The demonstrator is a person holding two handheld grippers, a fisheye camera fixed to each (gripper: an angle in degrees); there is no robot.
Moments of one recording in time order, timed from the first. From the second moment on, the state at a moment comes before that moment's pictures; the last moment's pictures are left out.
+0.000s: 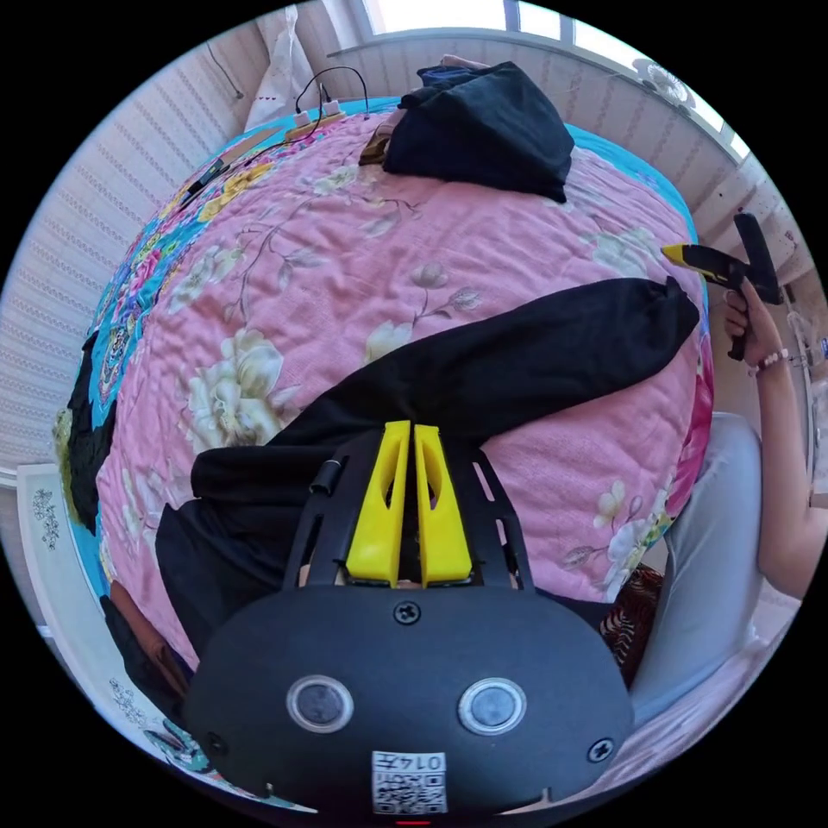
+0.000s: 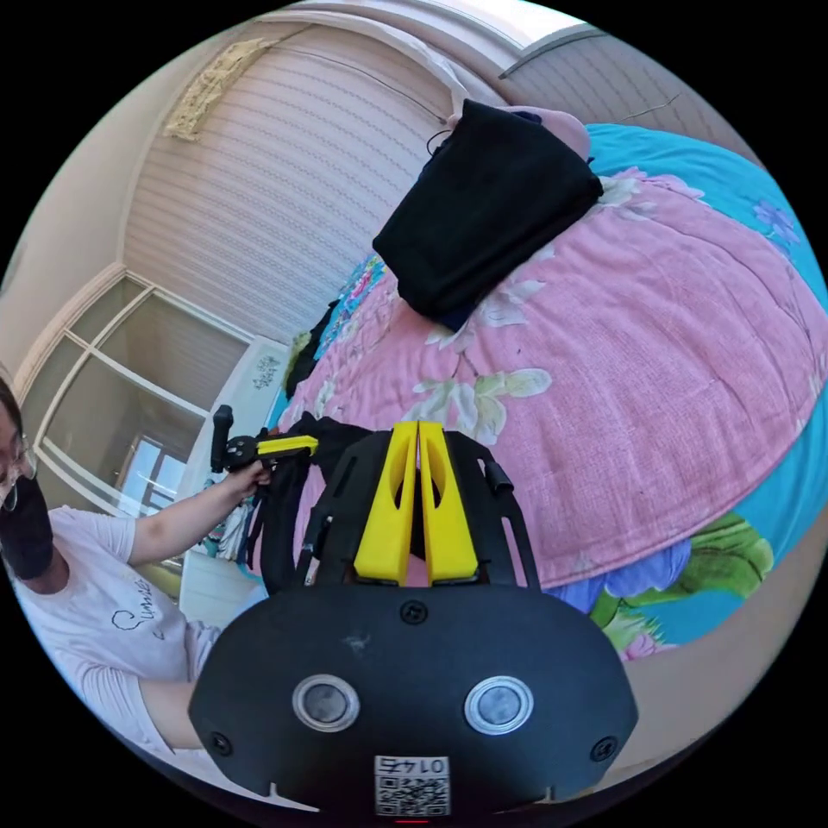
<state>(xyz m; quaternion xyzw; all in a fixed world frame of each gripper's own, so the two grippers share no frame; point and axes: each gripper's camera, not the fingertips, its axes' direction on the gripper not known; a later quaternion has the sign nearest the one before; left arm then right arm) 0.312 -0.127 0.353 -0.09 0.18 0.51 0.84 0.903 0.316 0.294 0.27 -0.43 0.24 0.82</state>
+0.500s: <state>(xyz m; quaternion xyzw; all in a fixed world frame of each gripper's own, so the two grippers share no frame) 0.398 -0.166 0.344 -0.09 0.22 0.52 0.82 0.983 0.390 0.263 0.34 -0.46 0.25 0.78</state>
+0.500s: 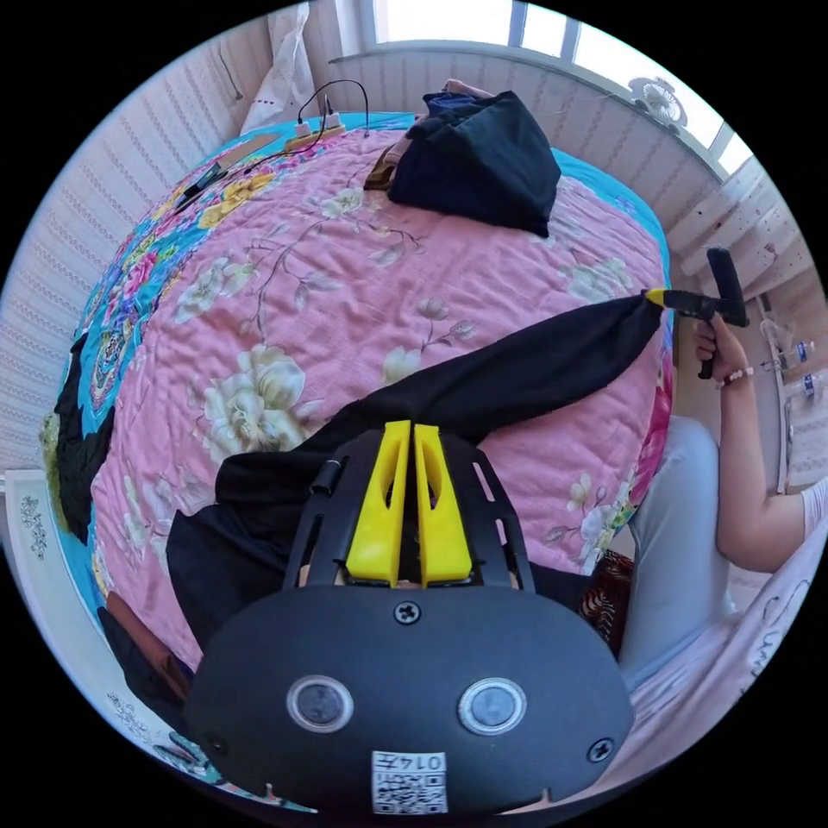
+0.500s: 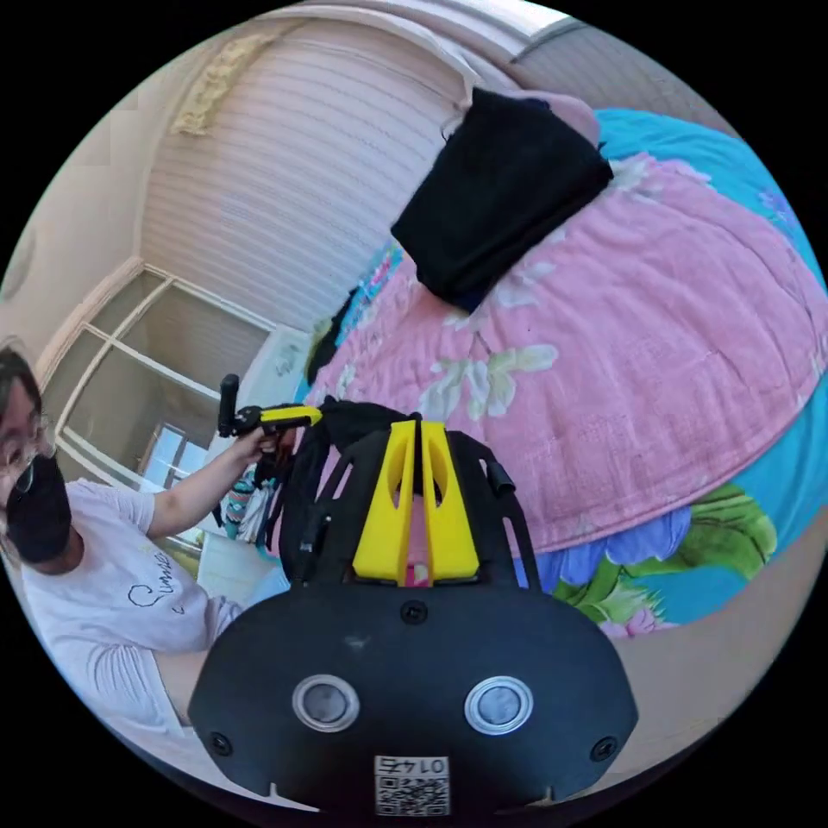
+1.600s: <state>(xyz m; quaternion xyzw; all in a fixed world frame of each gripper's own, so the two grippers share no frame) 0.649 -0.133 0.376 -0.09 0.33 0.54 0.77 1.064 0.380 0.283 0.32 -0.36 0.33 0.81</state>
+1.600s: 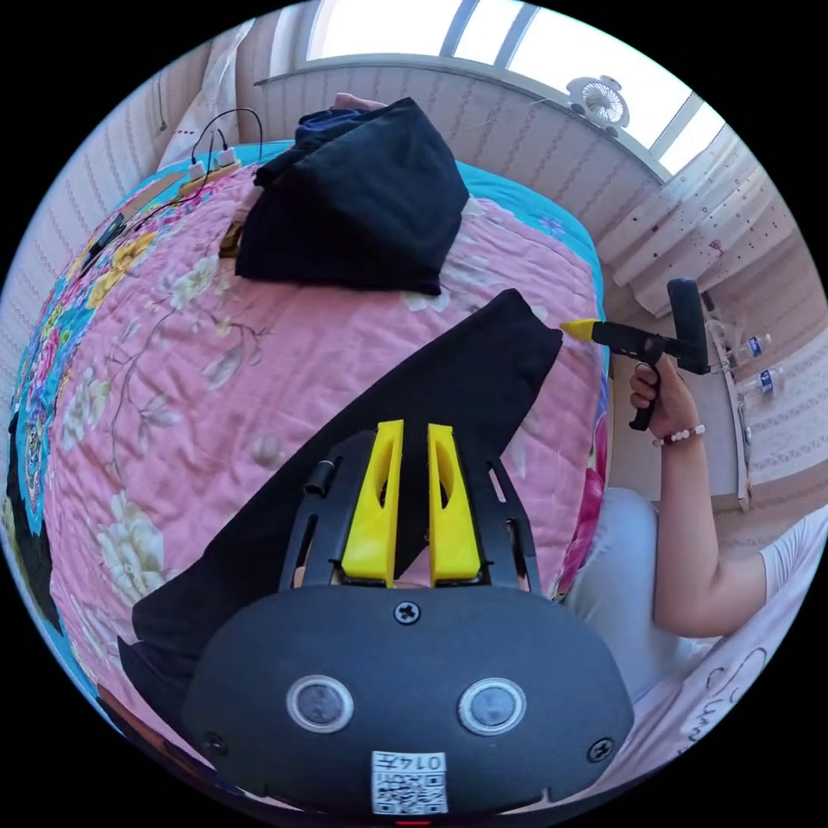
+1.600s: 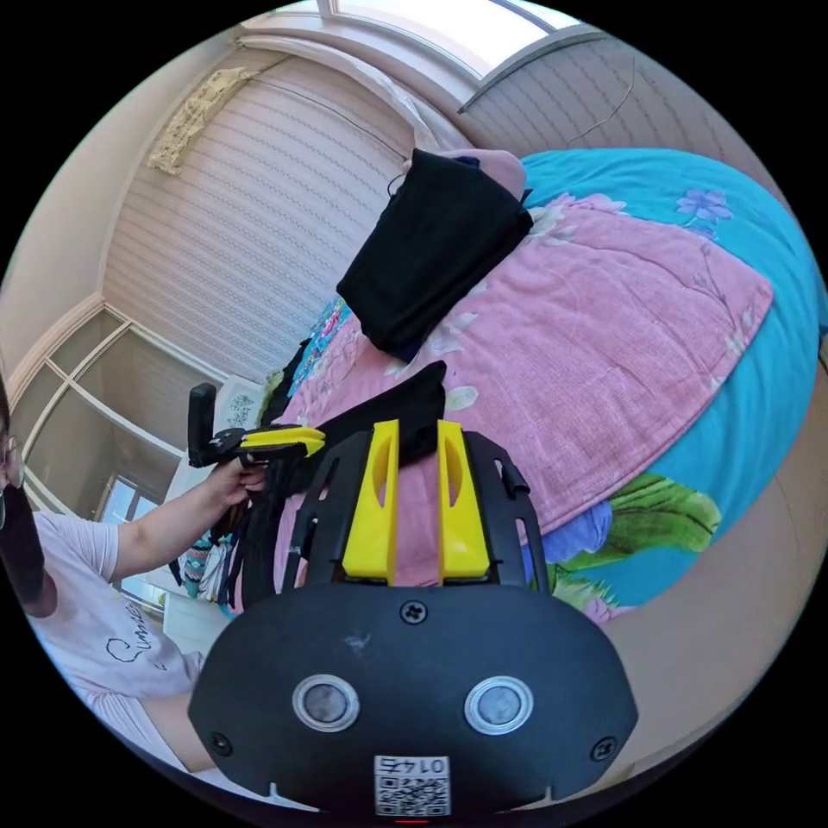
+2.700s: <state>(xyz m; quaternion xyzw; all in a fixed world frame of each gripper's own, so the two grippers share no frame) 0.726 -0.064 0.365 -0.05 0.31 0.61 0.73 1.030 0.304 0.389 0.20 -0.44 0.29 0.83</state>
